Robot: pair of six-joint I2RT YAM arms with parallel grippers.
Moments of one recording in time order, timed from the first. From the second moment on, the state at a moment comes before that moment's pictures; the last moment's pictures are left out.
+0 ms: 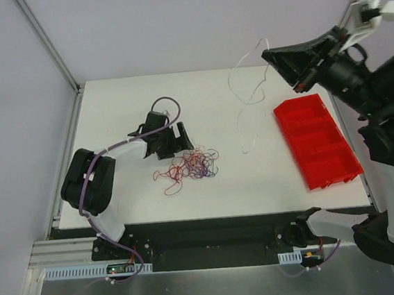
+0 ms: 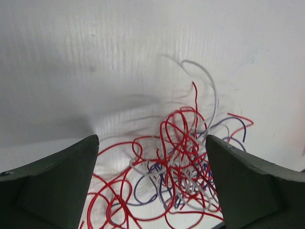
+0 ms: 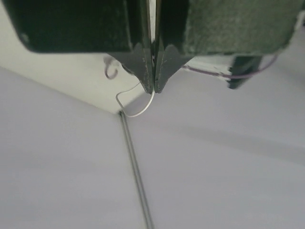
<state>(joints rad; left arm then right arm) -0.43 1.74 0.98 -0.14 0.24 -0.67 0.50 1.20 2.12 -0.57 -0.40 0.40</state>
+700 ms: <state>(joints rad) -0.42 1.29 1.09 -0.36 0.63 -0.49 0.25 1.10 1.45 -0.82 0.37 0.31</state>
